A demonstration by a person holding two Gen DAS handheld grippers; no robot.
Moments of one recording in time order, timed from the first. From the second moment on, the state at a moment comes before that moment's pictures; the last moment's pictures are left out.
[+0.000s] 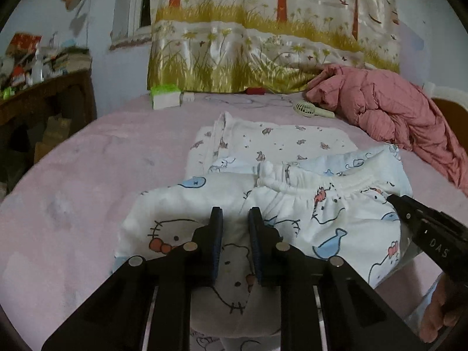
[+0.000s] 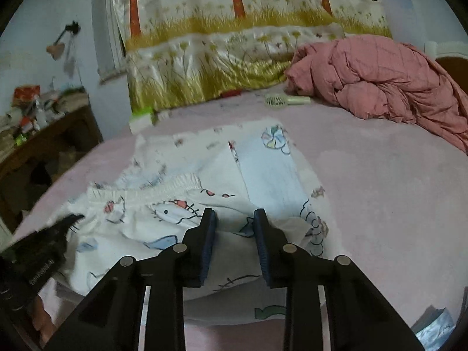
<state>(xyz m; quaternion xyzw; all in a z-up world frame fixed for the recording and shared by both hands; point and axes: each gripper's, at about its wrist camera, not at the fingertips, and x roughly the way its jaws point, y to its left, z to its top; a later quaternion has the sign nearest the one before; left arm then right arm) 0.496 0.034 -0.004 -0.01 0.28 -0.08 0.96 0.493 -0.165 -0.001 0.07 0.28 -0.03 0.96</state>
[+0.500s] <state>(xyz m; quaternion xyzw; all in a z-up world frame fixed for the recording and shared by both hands) 0.495 0.031 -0.004 0.01 0.28 -0.07 0.96 0.493 -0.165 -0.001 0.06 0.29 -0.03 0.96</state>
